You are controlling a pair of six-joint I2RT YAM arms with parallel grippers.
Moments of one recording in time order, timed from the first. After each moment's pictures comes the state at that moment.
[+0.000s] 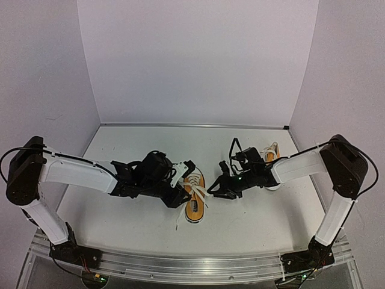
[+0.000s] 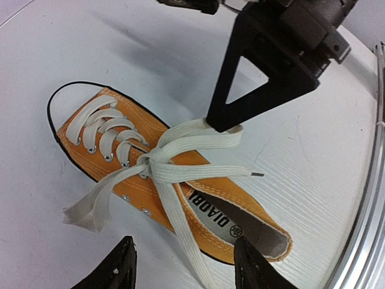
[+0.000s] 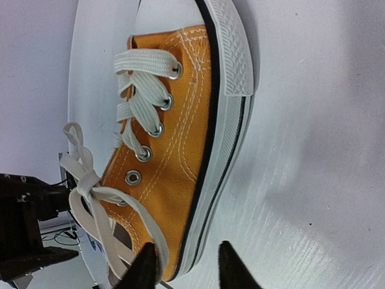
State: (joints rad) left arm -1.04 1.62 0.94 -0.04 0.02 -0.13; right arm 0.66 1.80 0.89 0.08 -0.57 0.76
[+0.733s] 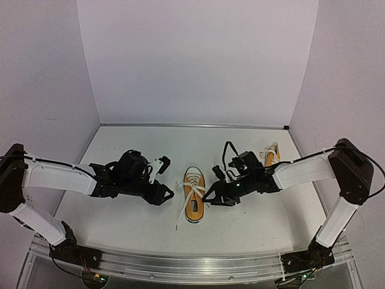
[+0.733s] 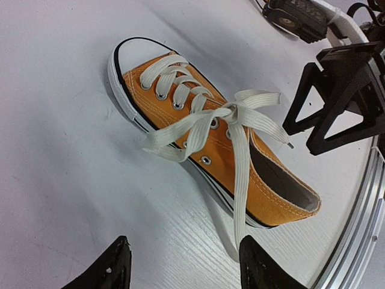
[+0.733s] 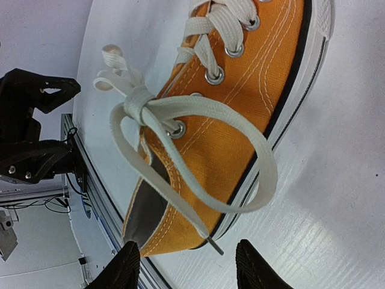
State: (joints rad) left arm -0.91 1.44 0.74 -0.01 0.09 -0.26; right arm 0.75 1.71 0.84 0.05 -0.58 0.70
